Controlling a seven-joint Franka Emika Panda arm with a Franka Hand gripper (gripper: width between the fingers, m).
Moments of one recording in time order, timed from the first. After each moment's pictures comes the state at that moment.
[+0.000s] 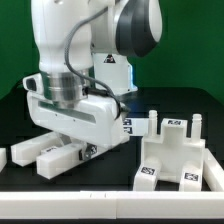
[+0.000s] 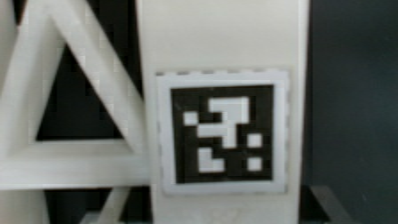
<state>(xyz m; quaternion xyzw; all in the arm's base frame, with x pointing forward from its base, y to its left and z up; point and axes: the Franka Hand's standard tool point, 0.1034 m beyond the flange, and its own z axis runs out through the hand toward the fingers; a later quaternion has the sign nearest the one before) 0.519 -0.087 0.031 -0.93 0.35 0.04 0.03</state>
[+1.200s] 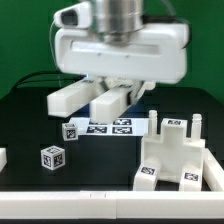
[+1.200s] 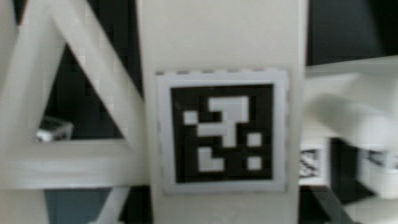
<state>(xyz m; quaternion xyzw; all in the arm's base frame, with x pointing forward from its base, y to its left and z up) 0.567 0.006 0.136 -0.98 0.18 0.05 0.01</state>
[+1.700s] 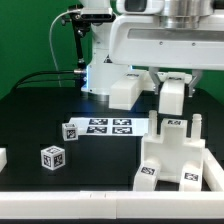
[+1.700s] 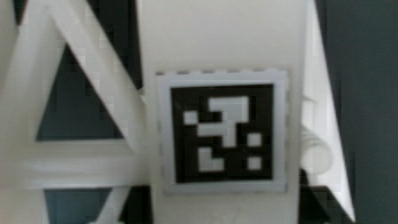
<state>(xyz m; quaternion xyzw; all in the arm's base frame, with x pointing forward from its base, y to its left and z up) 0.575 0.070 0.142 -0.99 0.14 0.04 0.00</state>
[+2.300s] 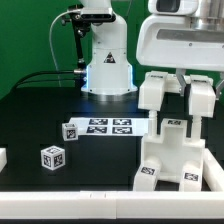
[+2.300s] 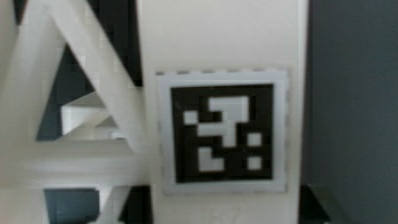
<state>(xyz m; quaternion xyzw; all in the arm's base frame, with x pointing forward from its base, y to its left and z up) 0.579 0.117 0.135 -0.99 0.14 0.02 -0.01</state>
